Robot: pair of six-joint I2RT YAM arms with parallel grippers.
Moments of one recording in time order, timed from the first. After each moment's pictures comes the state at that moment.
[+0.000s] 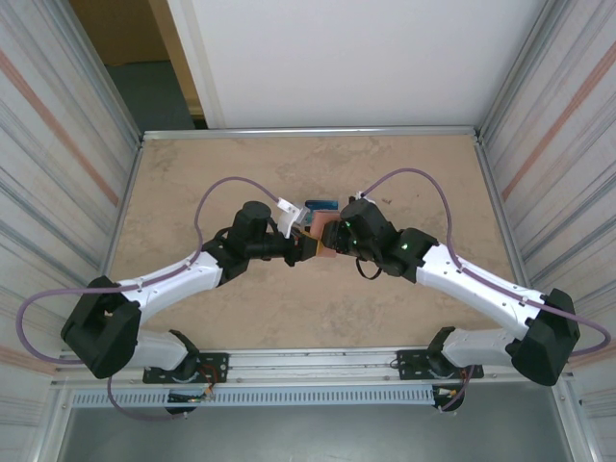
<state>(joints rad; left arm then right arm) -0.71 1.34 0.76 0.14 0.52 -0.34 0.85 1.22 1.00 -0.52 0.18 0.90</state>
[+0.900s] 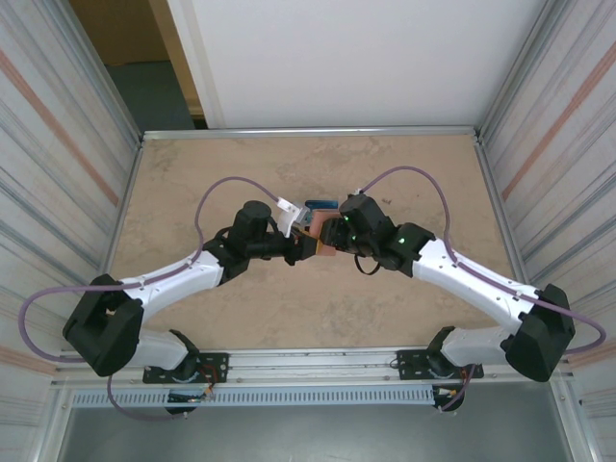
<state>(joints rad) -0.71 1.35 0.76 0.14 0.51 -0.34 0.83 1.26 1.03 -0.54 0.13 0.91</state>
